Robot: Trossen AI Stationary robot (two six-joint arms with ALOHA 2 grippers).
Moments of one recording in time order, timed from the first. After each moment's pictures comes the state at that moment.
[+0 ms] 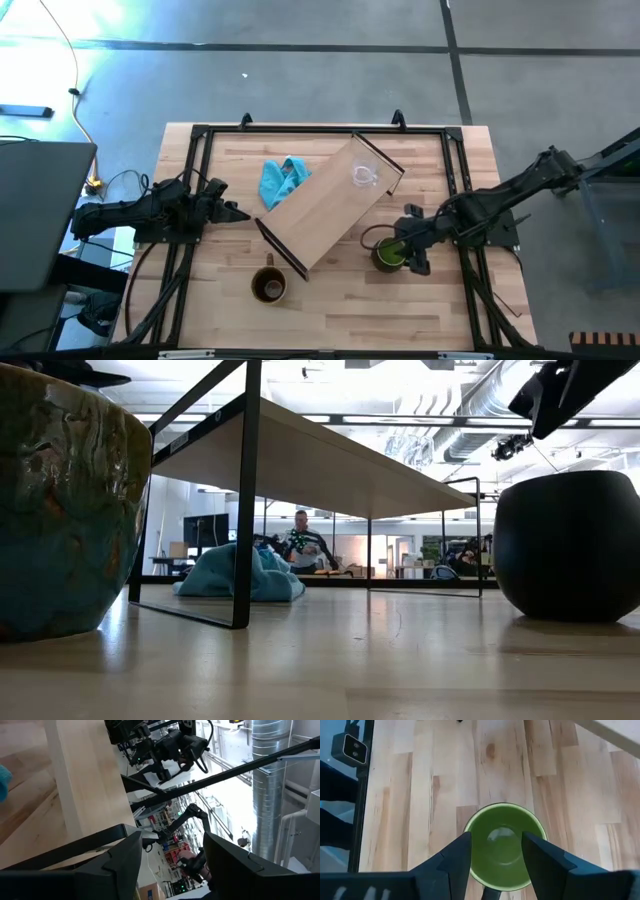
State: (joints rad) left arm 0.24 0.02 0.01 0.10 0.36 -1.26; right arm 0.44 1.12 0.93 -0.79 0.12 0.47
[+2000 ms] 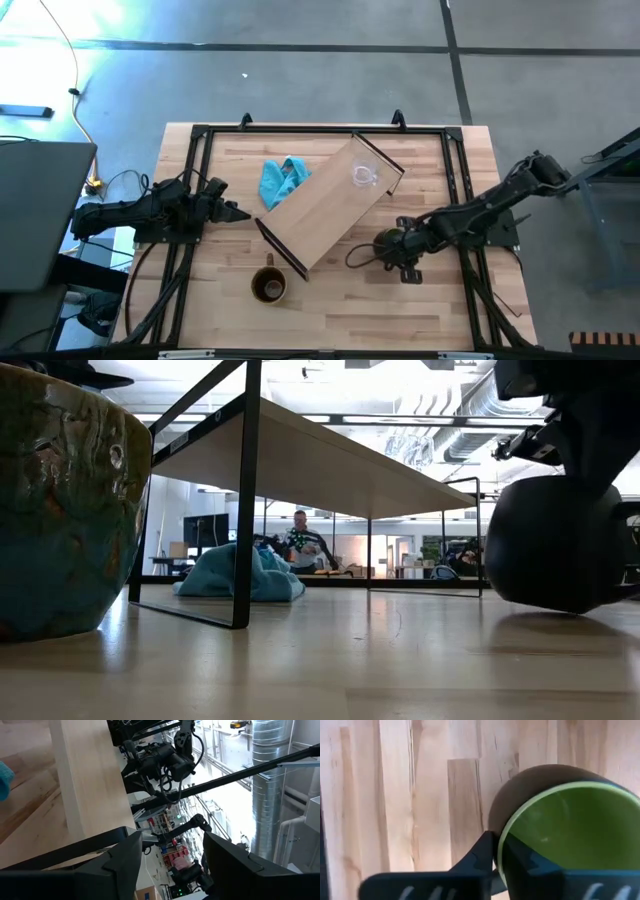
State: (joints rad) left arm 0.24 0.02 0.01 0.10 0.35 -1.29; right arm 0.44 1.35 0.93 -0.81 0.02 0.46
